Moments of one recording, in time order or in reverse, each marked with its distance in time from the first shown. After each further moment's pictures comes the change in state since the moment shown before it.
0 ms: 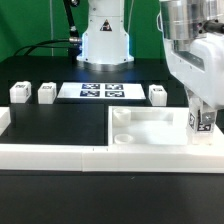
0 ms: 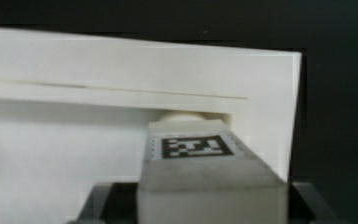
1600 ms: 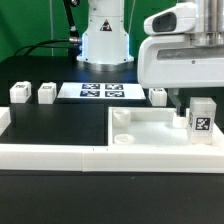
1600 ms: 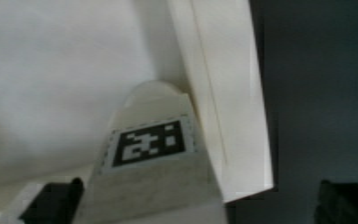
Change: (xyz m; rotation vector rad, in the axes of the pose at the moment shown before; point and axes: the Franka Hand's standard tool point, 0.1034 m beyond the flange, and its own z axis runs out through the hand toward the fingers) arm -0.009 0.000 0.000 -0.011 0.112 -1.492
